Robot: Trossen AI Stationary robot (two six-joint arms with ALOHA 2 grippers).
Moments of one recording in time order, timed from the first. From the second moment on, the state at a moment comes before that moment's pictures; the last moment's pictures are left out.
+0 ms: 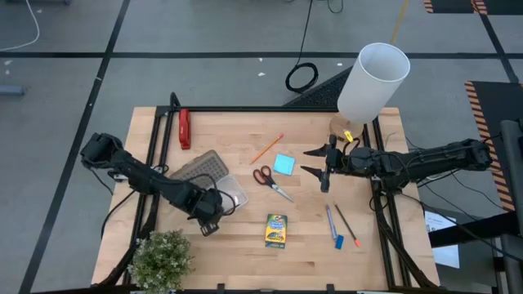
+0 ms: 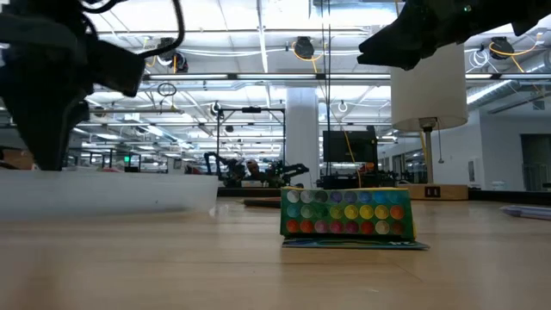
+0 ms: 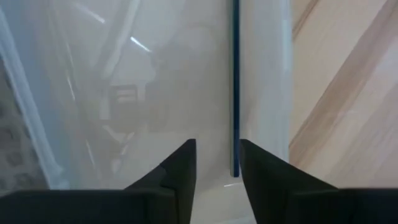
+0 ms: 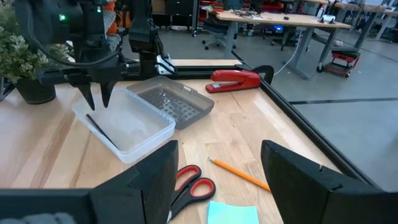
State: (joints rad) left arm -0.41 1.49 0.88 -0.79 0.01 -0.93; right arm 0.06 0.89 0.49 0.15 0.29 0.01
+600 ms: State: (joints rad) left arm -0.33 1.46 1.22 -0.90 -0.51 -0.37; right arm 0.02 1.10 0.54 0.30 0.34 -0.08
